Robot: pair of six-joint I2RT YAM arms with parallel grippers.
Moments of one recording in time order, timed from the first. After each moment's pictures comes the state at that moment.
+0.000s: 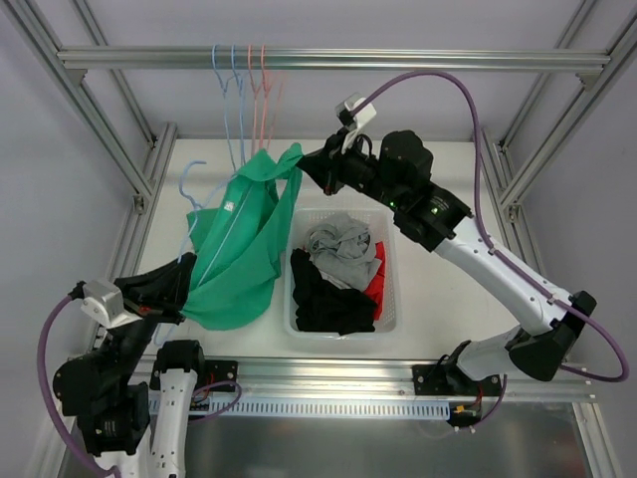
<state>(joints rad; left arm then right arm) 0.06 0.09 0.90 -0.32 0.49 -0.38 0.85 1.40 1.53 -0.15 -0.14 0.19</state>
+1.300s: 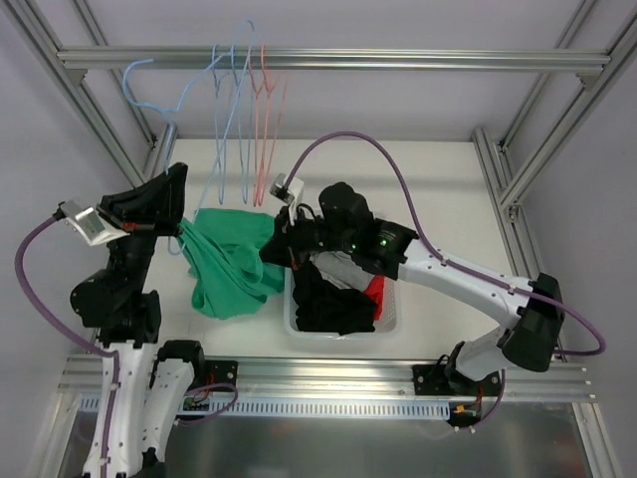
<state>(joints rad) 0.01 0.47 0.79 0.44 0.37 -0.57 1.02 1.51 1.39 -0.14 -0.44 0.32</state>
